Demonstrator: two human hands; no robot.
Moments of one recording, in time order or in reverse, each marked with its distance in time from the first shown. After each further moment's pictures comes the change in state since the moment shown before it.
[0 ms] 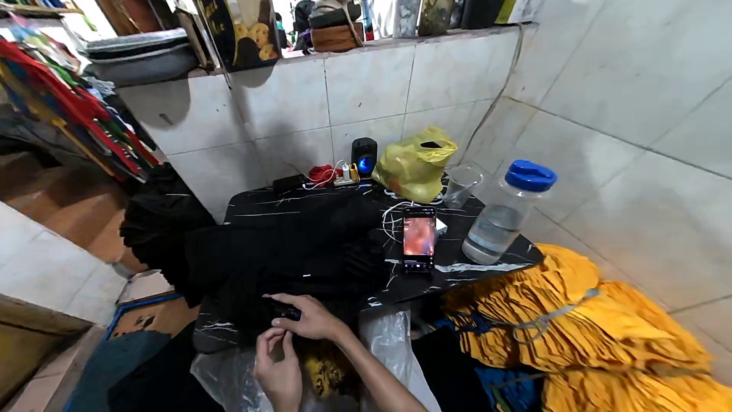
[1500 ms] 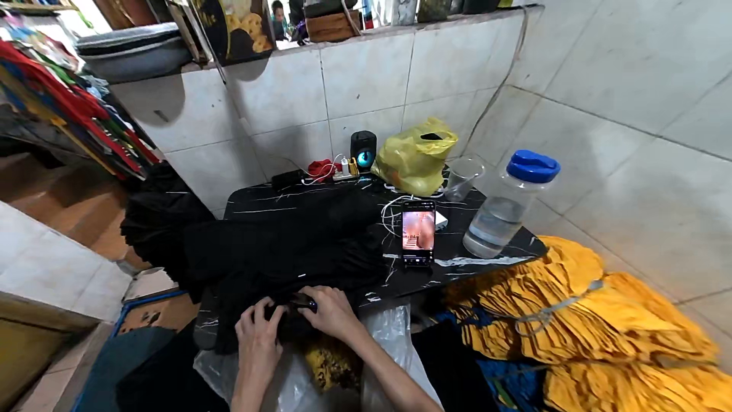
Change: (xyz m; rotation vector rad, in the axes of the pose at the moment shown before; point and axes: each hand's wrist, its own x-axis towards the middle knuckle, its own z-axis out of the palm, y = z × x) left_hand 0.068 -0.009 -0.029 0.757 -0.538 0.493; right_hand -0.033 -0.010 -0.023 -0.422 0.147 0.243
